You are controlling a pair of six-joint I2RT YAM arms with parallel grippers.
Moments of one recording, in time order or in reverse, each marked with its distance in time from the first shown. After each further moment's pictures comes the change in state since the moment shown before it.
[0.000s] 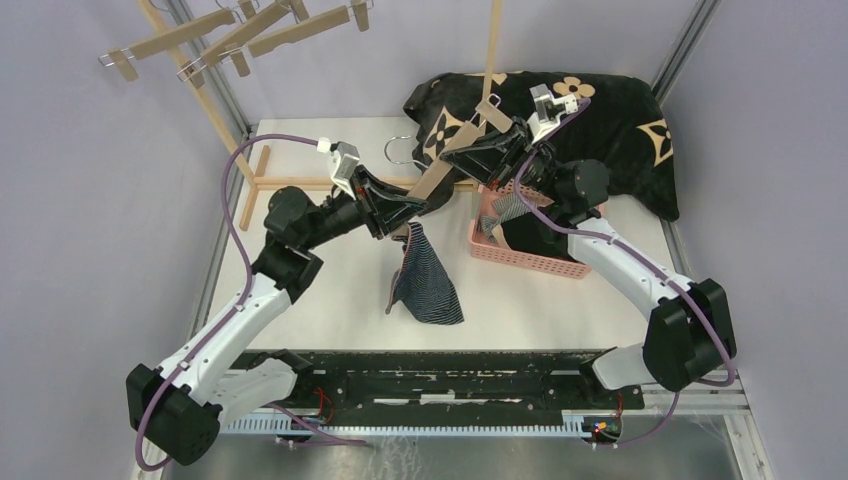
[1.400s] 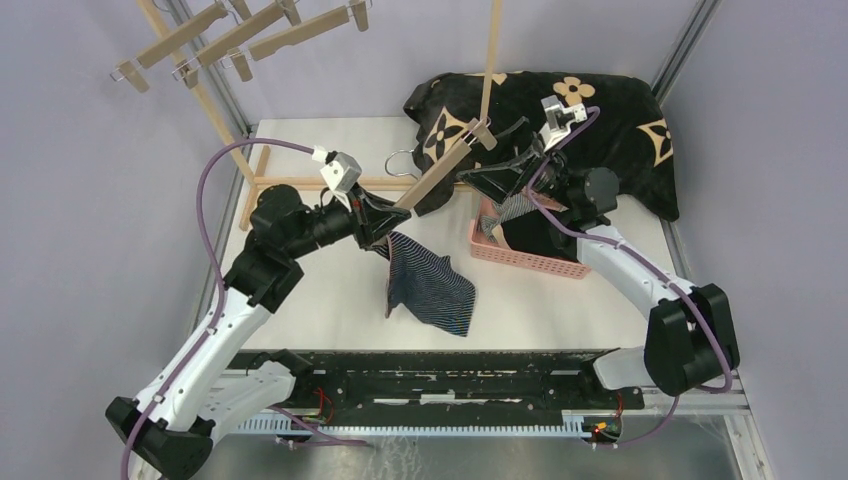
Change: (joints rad) left arm -0.007 -0.122 0.130 -0.508 -0.110 0.301; right arm -0.114 -0.051 -0.112 -0.021 -0.076 0.010
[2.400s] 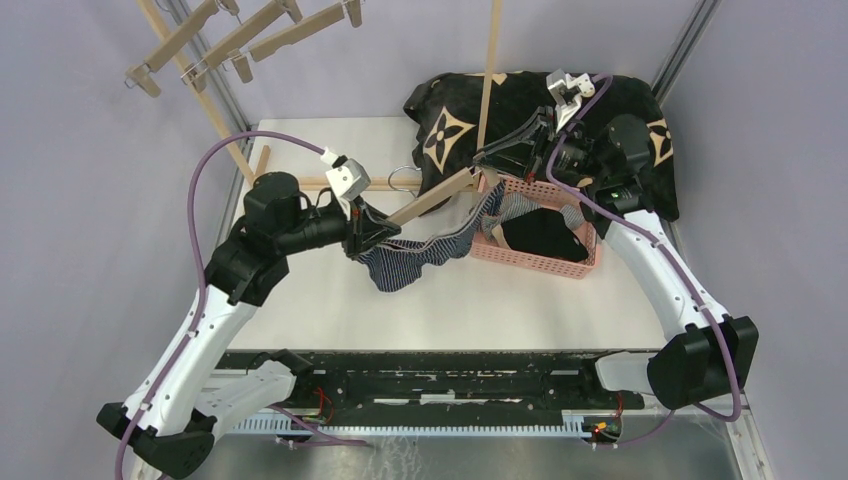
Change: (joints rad) left arm 0.000 0.040 0.194 -0.391 0.049 0.224; right arm -0.097 -0.060 0.278 -0.659 -0.243 -0.365
